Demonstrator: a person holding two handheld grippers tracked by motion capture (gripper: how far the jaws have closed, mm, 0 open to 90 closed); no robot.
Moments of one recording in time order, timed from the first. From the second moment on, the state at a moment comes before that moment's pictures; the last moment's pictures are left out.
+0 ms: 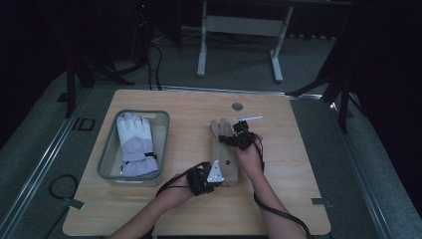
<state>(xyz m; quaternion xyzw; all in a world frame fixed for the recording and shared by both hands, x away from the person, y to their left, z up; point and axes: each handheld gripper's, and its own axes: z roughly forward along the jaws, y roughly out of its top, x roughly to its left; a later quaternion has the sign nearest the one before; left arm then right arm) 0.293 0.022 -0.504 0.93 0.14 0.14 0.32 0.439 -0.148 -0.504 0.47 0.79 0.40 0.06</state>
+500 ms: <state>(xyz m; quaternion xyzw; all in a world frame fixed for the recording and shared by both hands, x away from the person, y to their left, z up) 0.280 0.056 -0.474 0.92 0.15 0.17 0.33 0.434 -0.113 -0.462 0.43 0.79 0.43 0.06</state>
